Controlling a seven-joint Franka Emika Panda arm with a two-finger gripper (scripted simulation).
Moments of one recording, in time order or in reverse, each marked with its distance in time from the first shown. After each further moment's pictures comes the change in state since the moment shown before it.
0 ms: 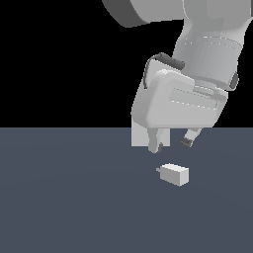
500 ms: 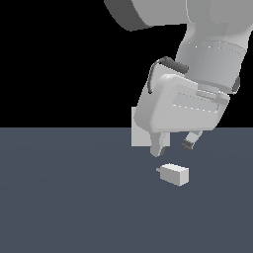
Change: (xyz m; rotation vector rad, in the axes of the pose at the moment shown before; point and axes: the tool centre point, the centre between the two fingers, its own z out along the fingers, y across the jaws) arm -0.003 0.002 0.004 0.004 0.010 -0.016
